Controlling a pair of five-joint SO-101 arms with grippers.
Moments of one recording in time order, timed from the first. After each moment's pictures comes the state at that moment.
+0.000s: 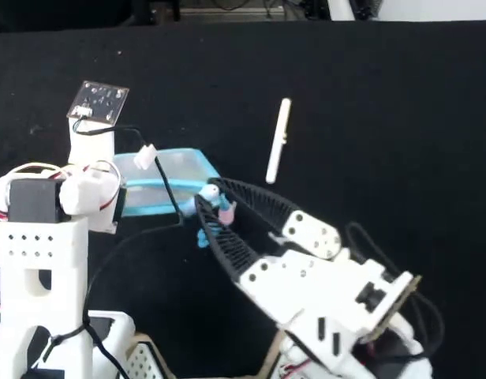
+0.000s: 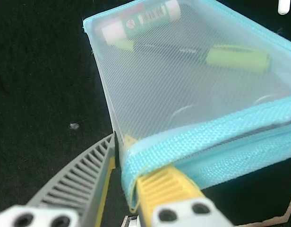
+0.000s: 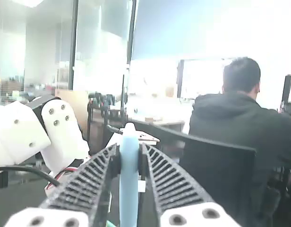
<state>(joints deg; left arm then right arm) -3.5 -39.4 14.5 98.3 -11.5 -46.9 -94.6 59.4 26.1 4.8</state>
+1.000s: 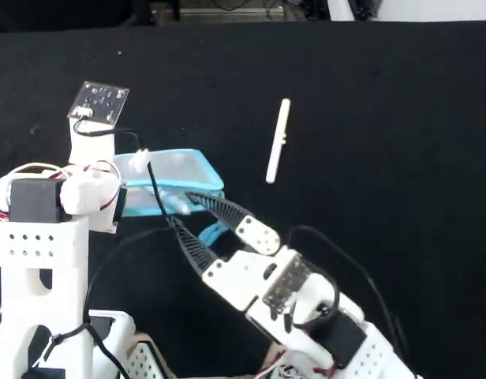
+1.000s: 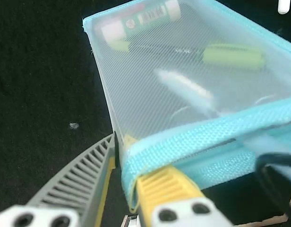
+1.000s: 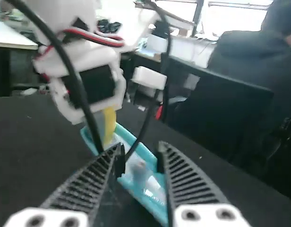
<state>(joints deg) -3.4 -39.3 14.5 98.3 -11.4 -48.8 -100.6 79.9 29.5 11.8</state>
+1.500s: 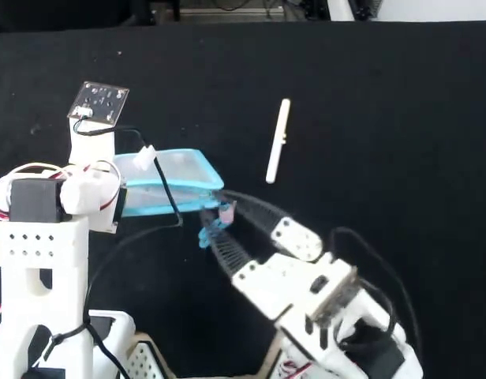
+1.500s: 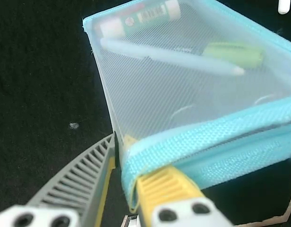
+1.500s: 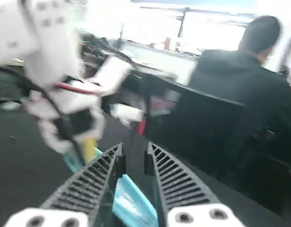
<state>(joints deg) -3.4 -39.3 14.5 98.3 -11.4 -42.4 -101.4 65.2 42.7 10.9</state>
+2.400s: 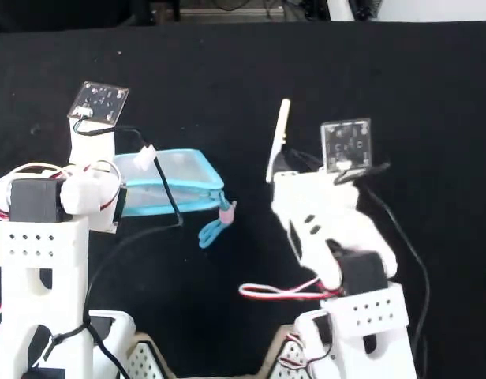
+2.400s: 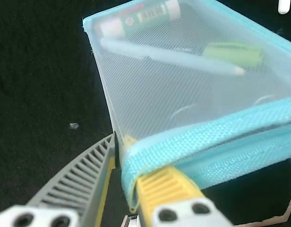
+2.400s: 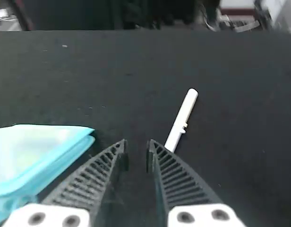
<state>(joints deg) -3.4 -39.3 14.5 98.3 -11.4 -10.5 -64.9 56.1 49.0 -5.8</state>
